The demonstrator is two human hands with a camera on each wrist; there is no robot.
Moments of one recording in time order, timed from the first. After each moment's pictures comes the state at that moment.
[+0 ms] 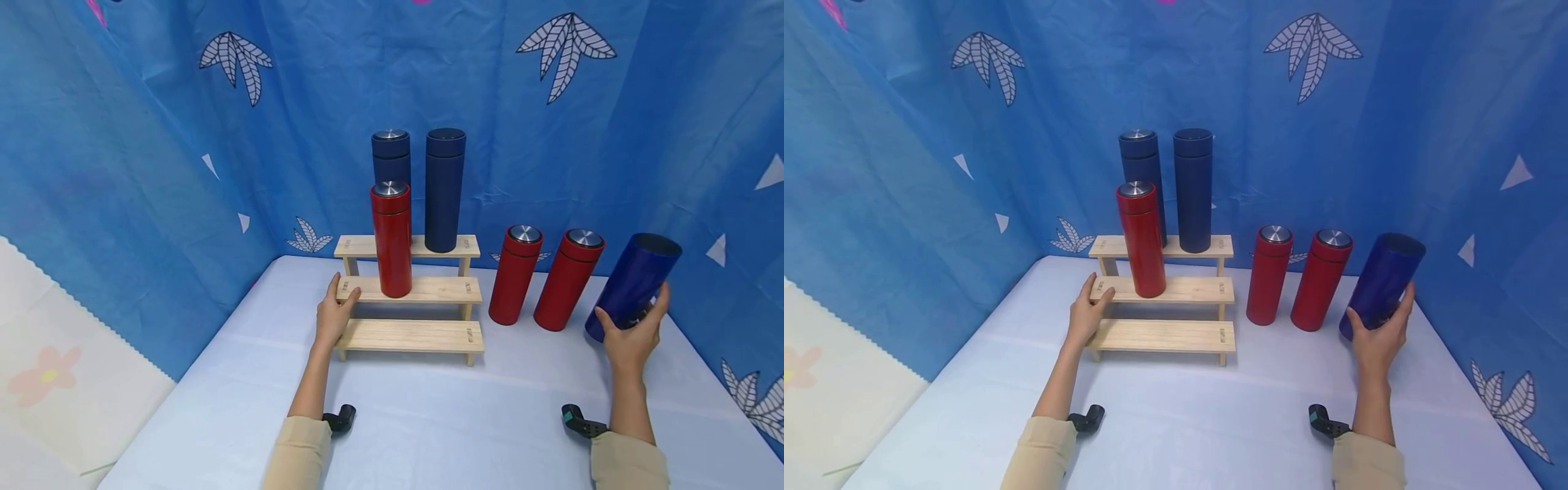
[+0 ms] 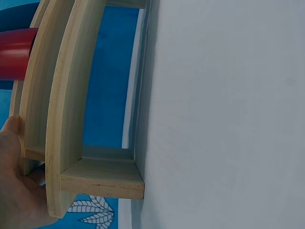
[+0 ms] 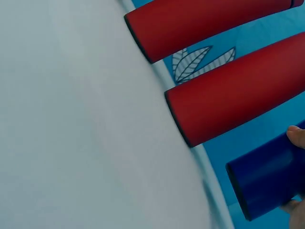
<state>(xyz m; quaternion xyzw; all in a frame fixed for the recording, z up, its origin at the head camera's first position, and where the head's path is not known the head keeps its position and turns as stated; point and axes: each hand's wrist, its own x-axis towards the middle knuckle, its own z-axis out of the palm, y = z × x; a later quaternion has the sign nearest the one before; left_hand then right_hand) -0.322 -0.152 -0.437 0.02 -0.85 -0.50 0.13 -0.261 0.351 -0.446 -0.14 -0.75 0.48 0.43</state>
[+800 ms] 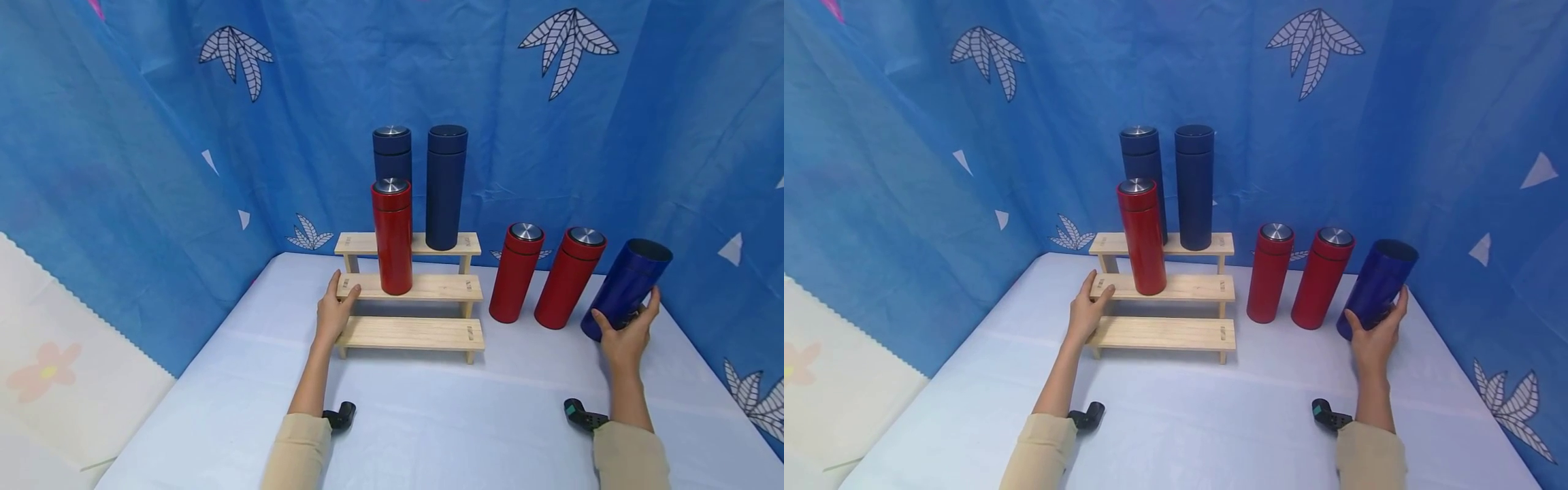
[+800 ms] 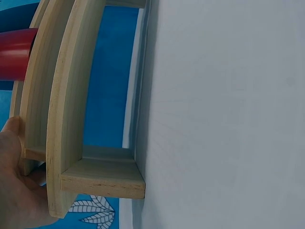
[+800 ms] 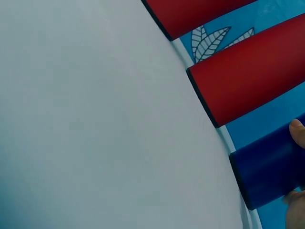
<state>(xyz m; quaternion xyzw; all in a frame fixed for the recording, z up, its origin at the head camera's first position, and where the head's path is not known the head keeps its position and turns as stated) -0.320 -0.152 -0.436 0.01 -0.85 -0.50 0.14 -0.276 0.364 -0.472 -0.14 -0.76 0.51 0.38</state>
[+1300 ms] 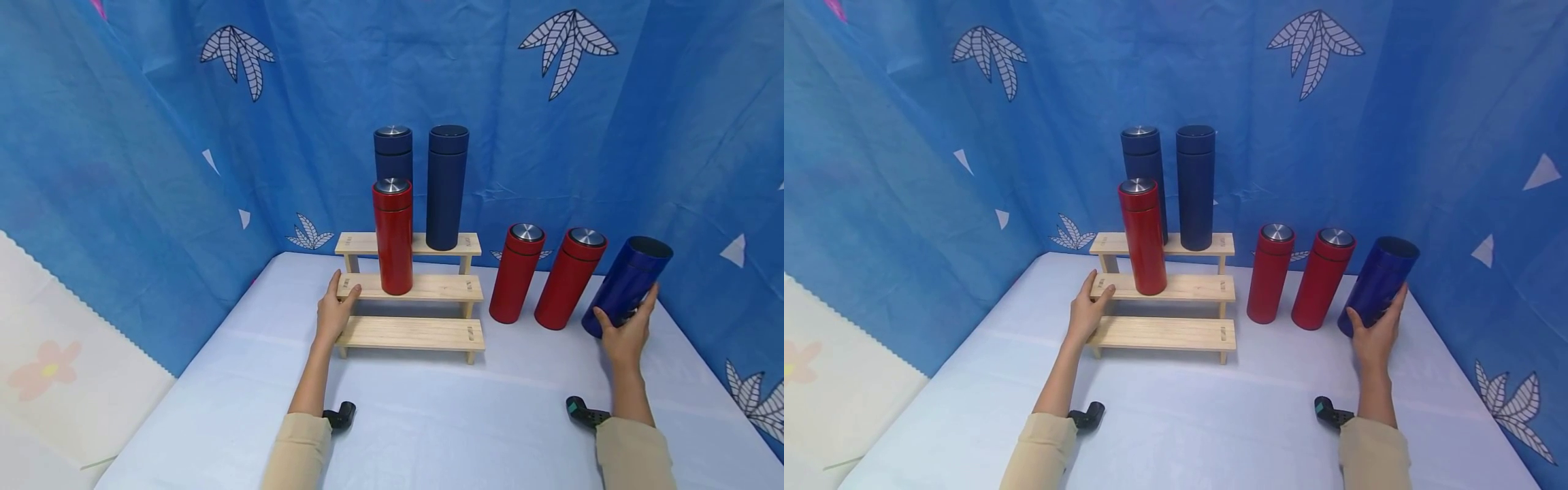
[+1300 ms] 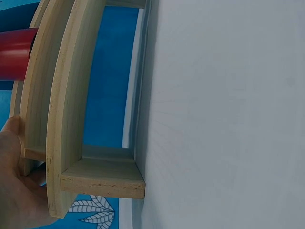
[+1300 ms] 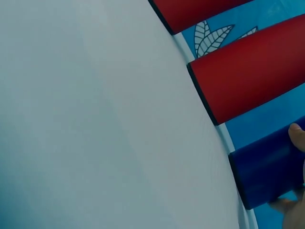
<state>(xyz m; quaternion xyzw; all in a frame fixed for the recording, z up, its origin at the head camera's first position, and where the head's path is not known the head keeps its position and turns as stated) -0.321 -0.152 -0.437 0.01 -0.85 -0.51 0.14 -0.282 0.372 -0.475 -0.12 -0.79 0.47 0.38</state>
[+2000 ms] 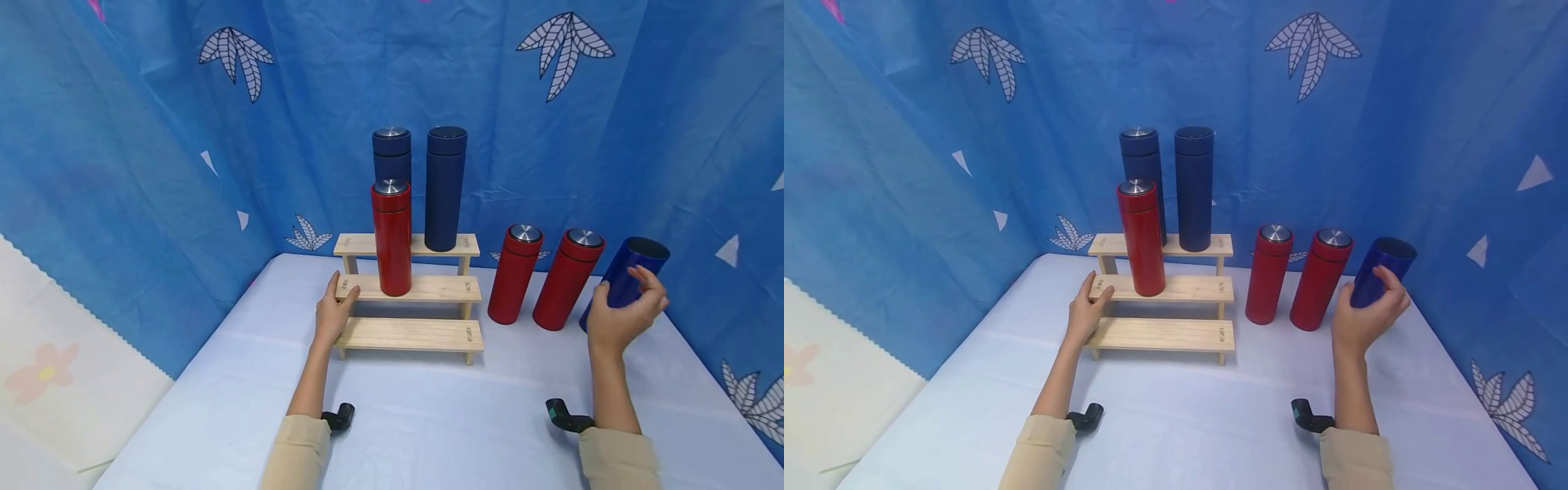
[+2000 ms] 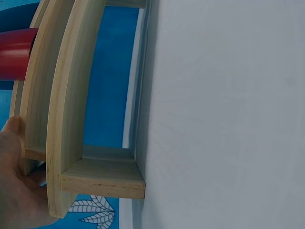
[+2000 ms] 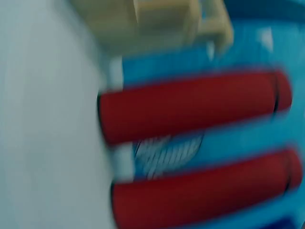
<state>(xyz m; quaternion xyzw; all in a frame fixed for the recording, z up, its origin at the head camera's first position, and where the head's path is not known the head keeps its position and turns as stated) -0.322 -0.151 -0.438 0.02 -0.85 -0.51 0.13 -0.259 0.292 -0.391 -0.12 -0.67 0.44 0.59</state>
